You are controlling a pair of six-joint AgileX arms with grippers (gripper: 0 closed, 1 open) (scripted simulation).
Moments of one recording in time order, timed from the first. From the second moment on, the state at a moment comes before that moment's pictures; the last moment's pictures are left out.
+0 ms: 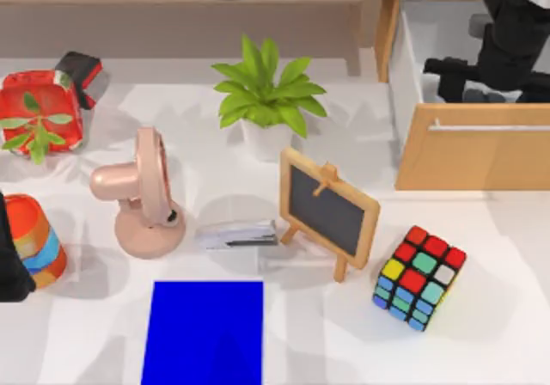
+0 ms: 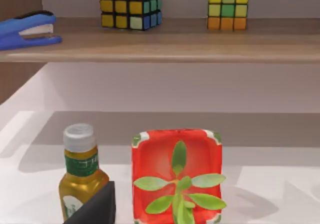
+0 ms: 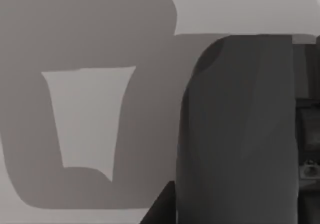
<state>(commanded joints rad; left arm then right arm) 0.00 0.00 0.00 0.00 0.00 0.00 0.14 2.46 2.08 -1.09 0.05 0.44</state>
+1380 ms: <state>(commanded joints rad) 0.00 0.00 0.00 0.00 0.00 0.00 0.26 2.14 2.05 -1.13 0.09 0.55</state>
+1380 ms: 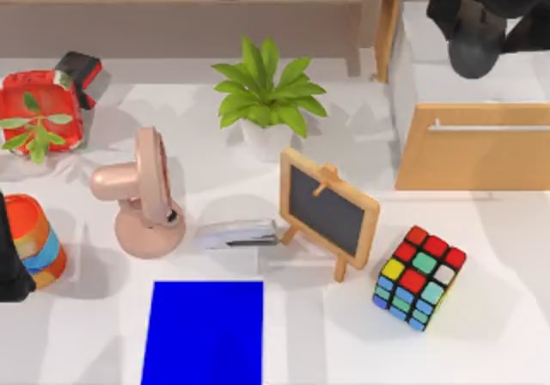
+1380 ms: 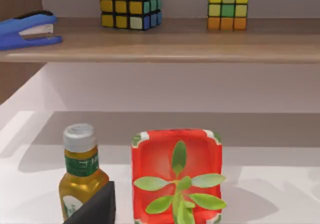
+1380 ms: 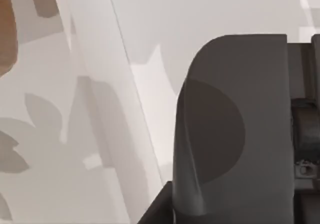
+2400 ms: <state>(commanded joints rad) 0.00 0.00 0.00 0.00 0.00 0.00 1.07 2.23 1.91 -1.11 0.06 1.06</state>
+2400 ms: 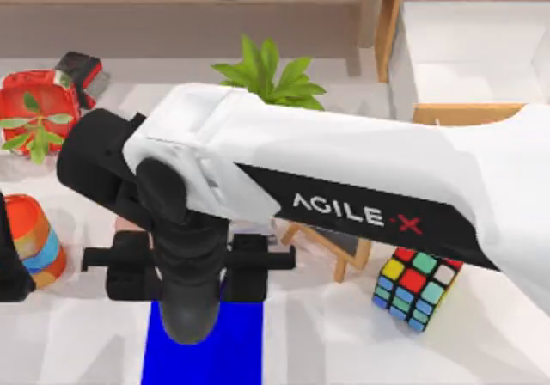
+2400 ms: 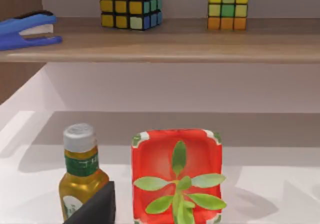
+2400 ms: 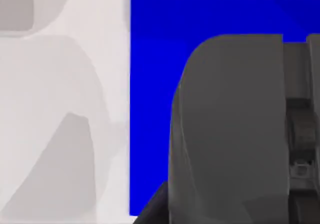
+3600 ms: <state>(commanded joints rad) 0.00 0.00 0.00 0.00 0.00 0.00 1.11 2.30 1.88 -1.12 0.05 1.11</state>
